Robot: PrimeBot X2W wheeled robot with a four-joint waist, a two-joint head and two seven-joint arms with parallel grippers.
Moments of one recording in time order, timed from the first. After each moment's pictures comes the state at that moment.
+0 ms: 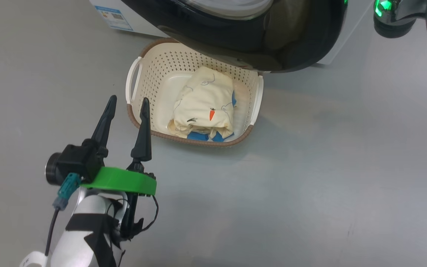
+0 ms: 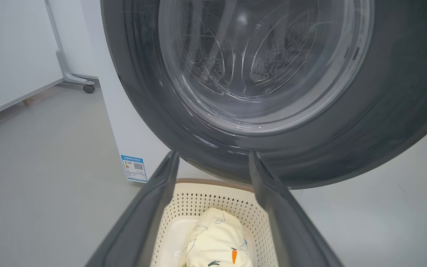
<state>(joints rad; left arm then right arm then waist) -0.40 0.03 -0.23 0.24 -0.24 -0.02 -0.26 -1.45 -0.09 -0.04 1.21 1.24 0.13 1.08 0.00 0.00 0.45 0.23</state>
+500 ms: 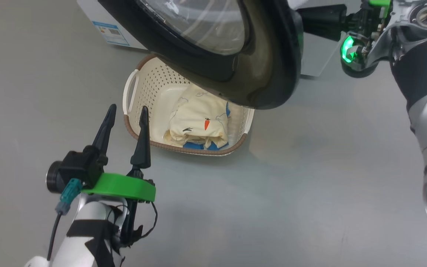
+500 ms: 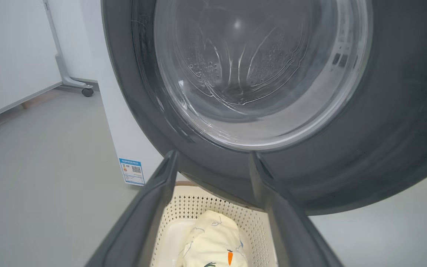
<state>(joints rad) -0.38 0.03 -0.23 0.26 -0.24 -0.01 -0.26 -1.24 -0.08 0.18 1.01 1.48 0.13 1.16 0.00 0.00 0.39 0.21</state>
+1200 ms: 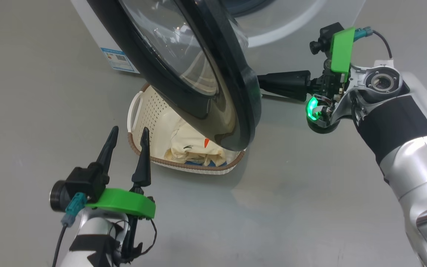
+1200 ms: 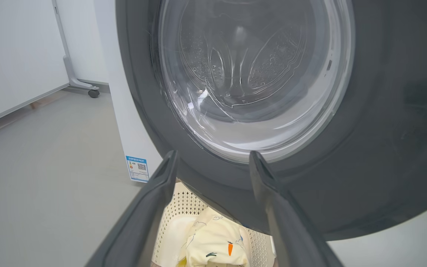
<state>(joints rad) -0.32 0.03 -0.23 0.30 -0.24 -0.01 -0.26 -1.01 -0.08 0.39 0.89 1.75 0.13 1.08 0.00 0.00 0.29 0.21</state>
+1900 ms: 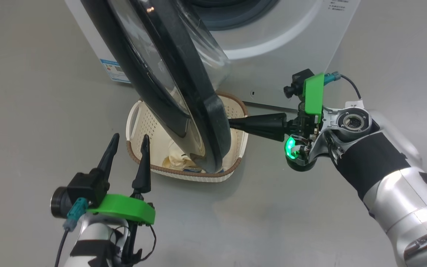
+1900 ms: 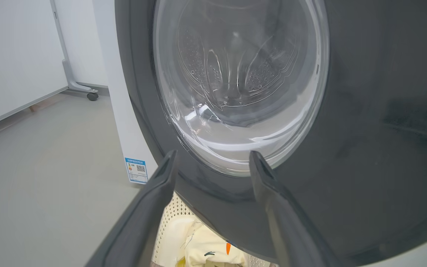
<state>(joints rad) -0.31 0.03 -0.23 0.31 -0.23 -0.01 -0.26 -0.88 -0.07 0.55 0.81 1.89 0.13 1.03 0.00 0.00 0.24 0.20</state>
